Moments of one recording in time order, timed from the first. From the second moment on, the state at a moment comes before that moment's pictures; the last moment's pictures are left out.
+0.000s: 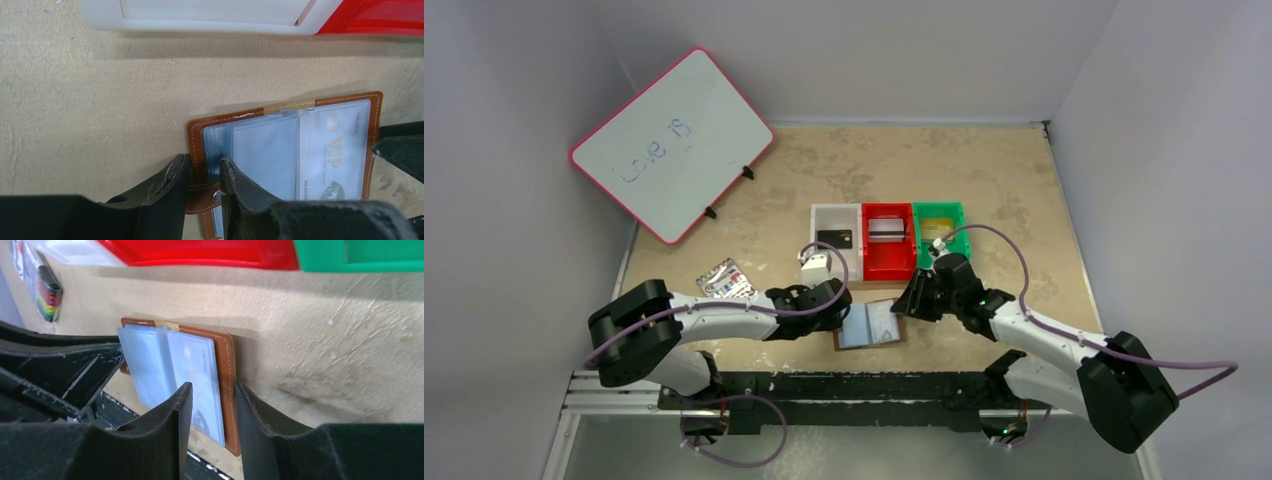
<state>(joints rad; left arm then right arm) -1.11 1.44 0.65 -0.22 -0.42 -1.10 0.60 1.09 0.36 -0.08 -0.20 0.85</state>
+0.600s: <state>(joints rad) -1.11 1.31 0.62 -0.34 -0.47 -1.11 0.62 0.85 0.38 -0.23 -0.12 0.87</state>
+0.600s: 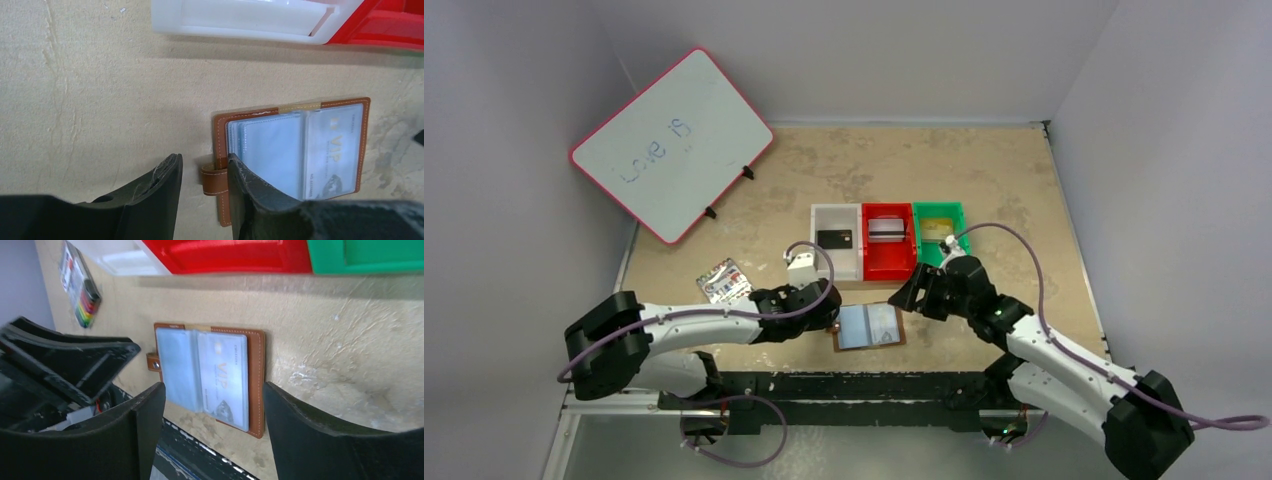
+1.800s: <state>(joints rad) -1.13 1.21 0.49 -0.26 -0.39 -1.24 0.62 1.02 0.34 -0.07 -0.27 0.95</state>
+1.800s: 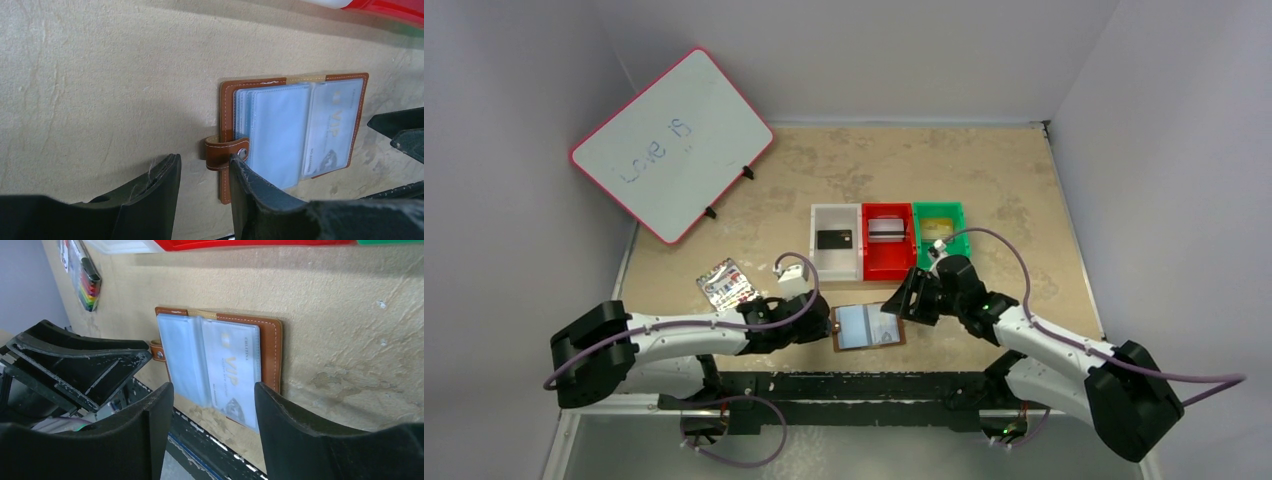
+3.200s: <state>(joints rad) -1.14 1.31 0.55 -0.23 -0.37 -1.20 0.62 1.08 0.35 -0.06 -0.34 0.91</state>
